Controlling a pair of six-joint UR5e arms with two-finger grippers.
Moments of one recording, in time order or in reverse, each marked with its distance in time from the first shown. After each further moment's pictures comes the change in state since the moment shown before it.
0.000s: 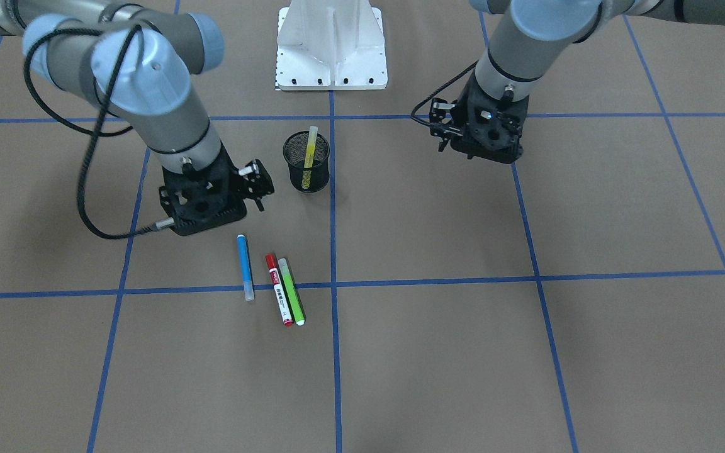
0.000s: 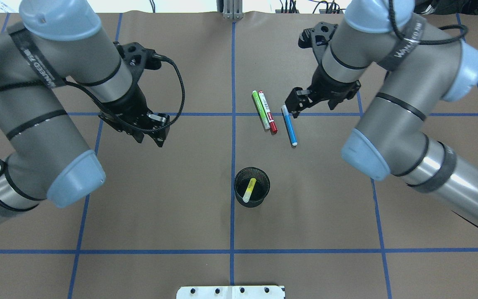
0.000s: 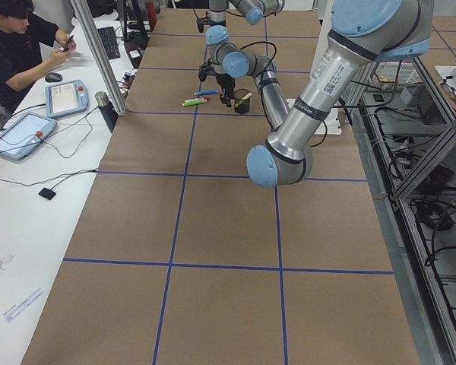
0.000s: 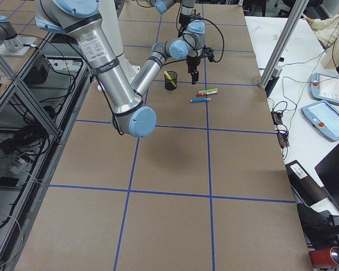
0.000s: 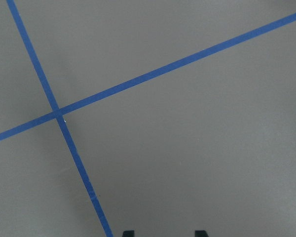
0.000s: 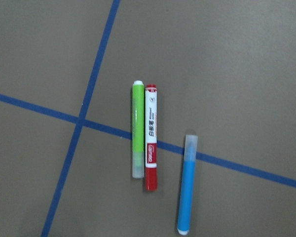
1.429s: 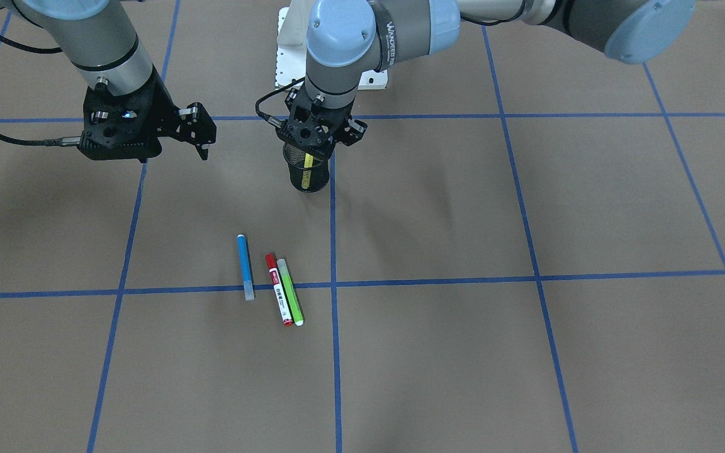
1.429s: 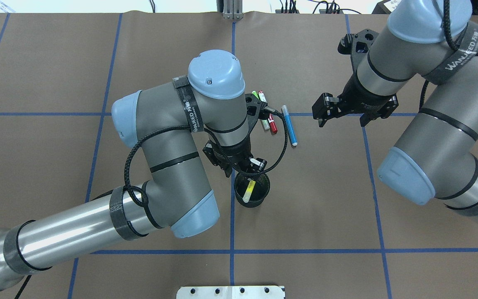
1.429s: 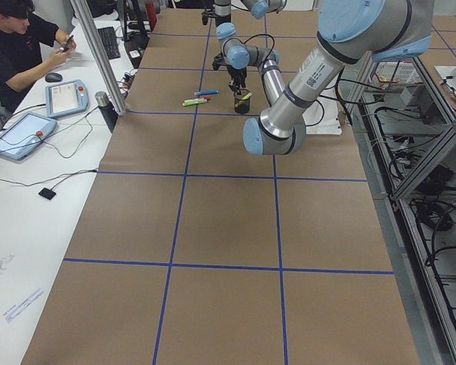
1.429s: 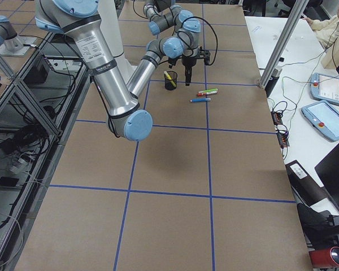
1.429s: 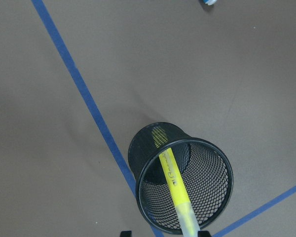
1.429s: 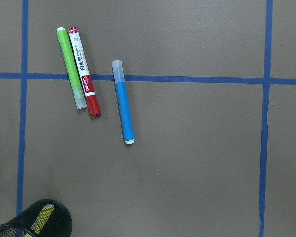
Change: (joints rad) left arm 0.161 -0.264 0.348 -0.128 0.053 0.064; right arm 0.009 -0.018 0.044 -0.067 -0.009 0.196
